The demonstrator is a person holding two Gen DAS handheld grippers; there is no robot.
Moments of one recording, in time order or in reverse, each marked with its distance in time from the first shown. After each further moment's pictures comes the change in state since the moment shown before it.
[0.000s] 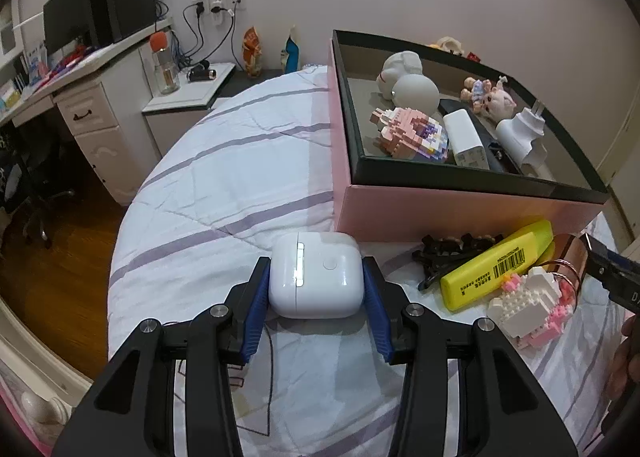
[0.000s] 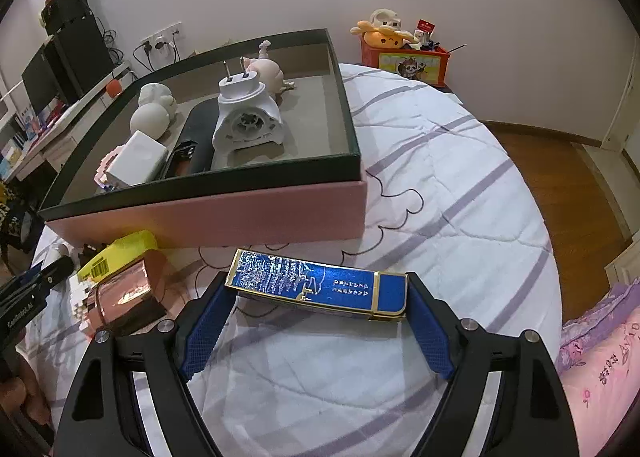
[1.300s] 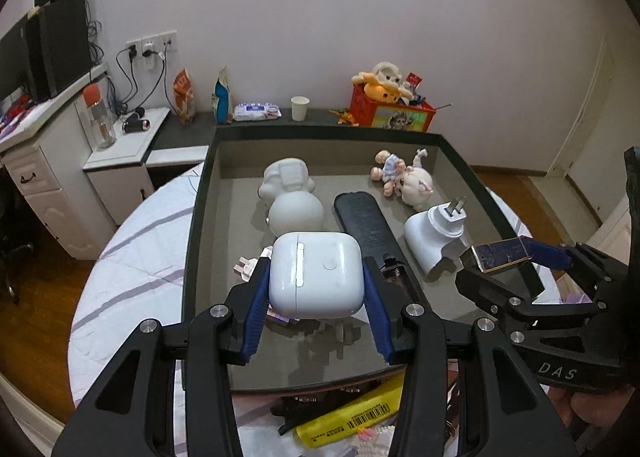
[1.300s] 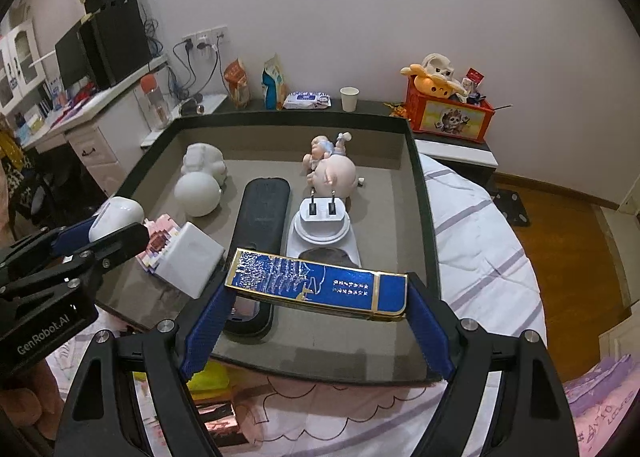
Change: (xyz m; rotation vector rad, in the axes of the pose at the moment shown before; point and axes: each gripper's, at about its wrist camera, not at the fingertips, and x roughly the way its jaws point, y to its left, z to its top) left arm 0.001 -0.079 0.096 0.105 -0.064 -0.166; right arm 0.005 0.055 0.088 -0.178 -0.042 0.042
